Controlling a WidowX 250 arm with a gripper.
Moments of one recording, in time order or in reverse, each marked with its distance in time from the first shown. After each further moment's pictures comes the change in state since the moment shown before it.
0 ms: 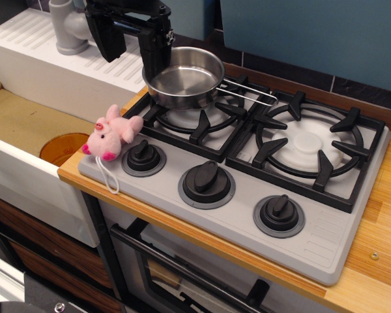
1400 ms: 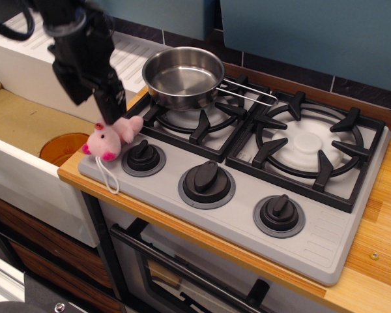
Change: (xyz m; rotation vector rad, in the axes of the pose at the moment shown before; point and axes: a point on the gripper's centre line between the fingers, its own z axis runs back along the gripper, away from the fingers) arm -0.026 0.054 -0.069 0.025 -0.078 -0.062
